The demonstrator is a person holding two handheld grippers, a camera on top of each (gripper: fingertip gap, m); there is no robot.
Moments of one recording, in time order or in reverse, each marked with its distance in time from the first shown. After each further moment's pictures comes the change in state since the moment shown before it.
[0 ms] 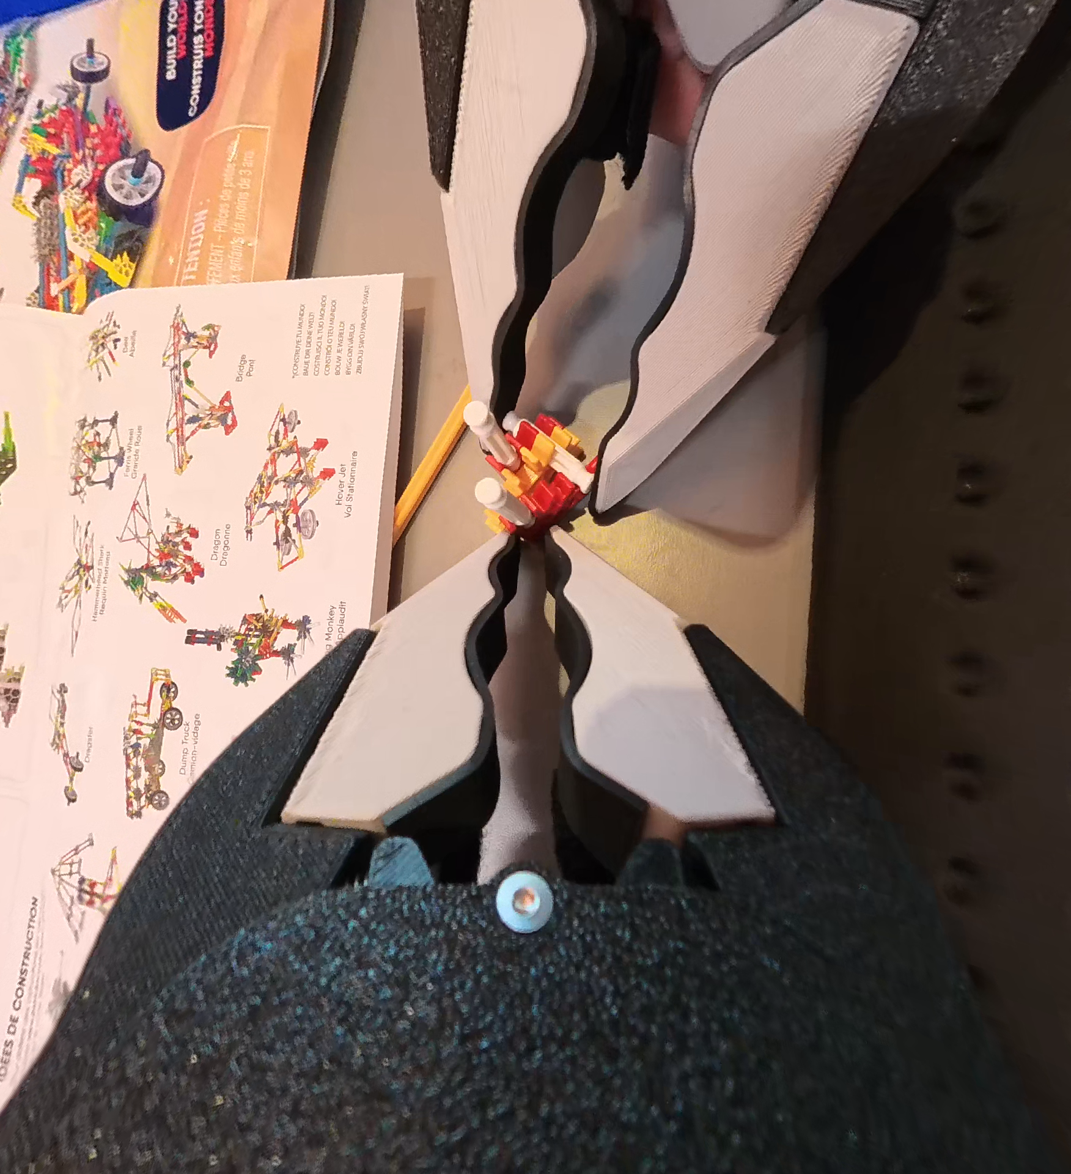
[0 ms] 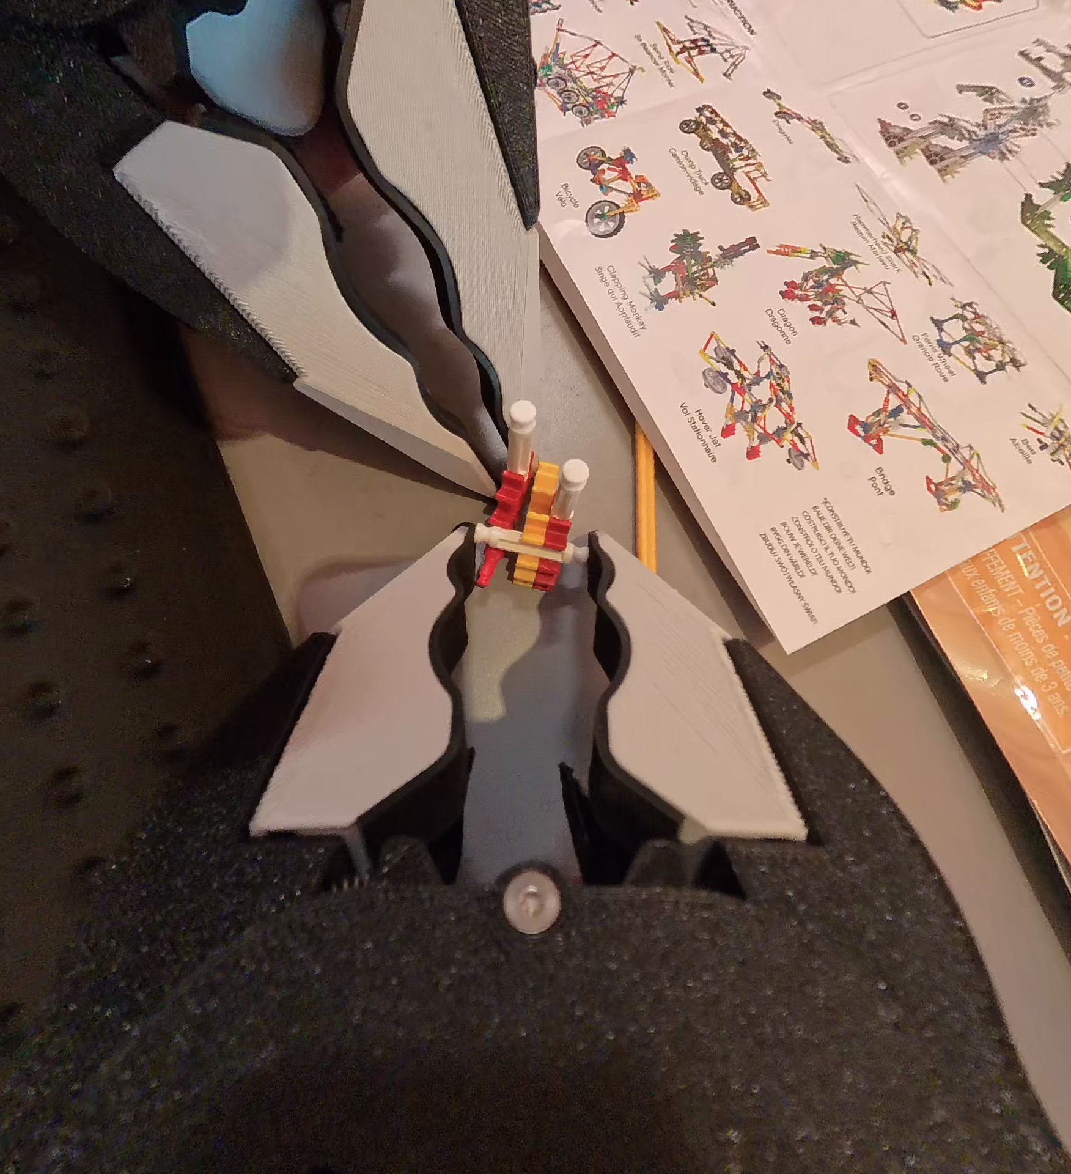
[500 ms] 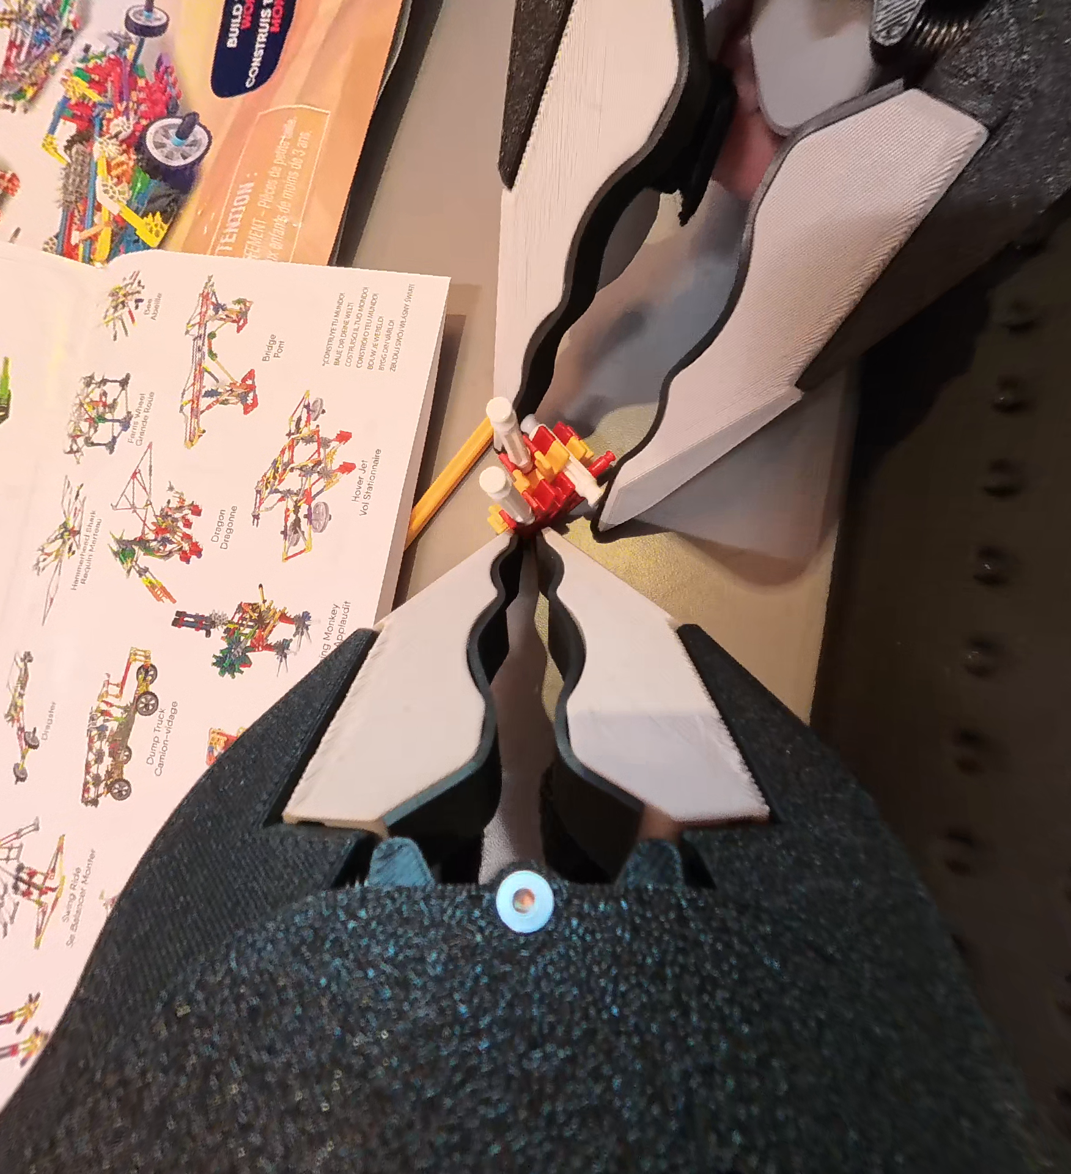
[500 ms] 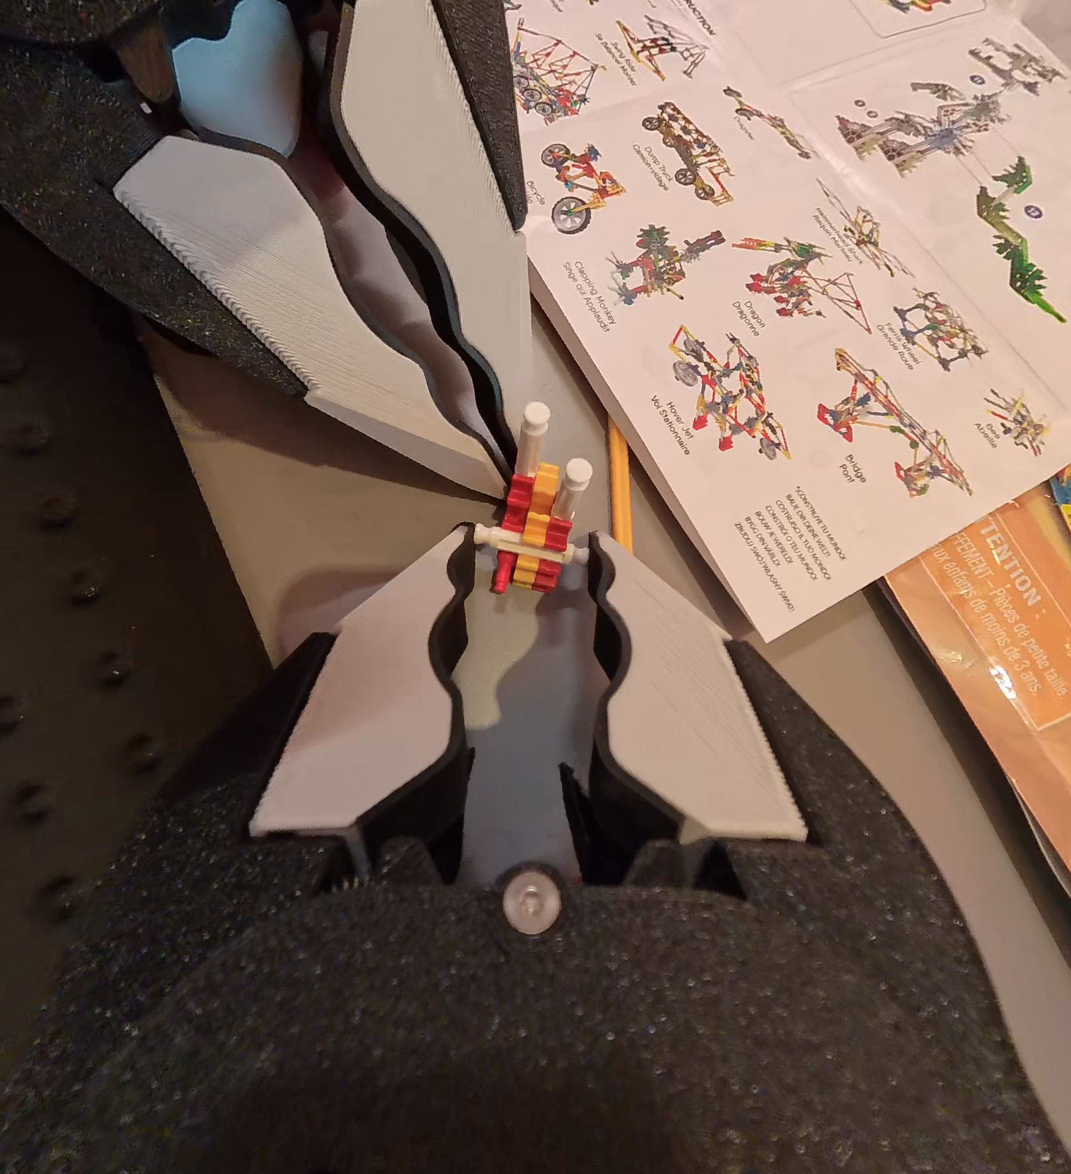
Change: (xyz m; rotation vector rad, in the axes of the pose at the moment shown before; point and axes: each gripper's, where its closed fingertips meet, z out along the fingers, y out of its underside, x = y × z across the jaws) left arm -0.006 -0.004 0.005 0.024 -0.025 -0.126; right arm 0.007 0.001 0.001 0.010 0.039 0.013
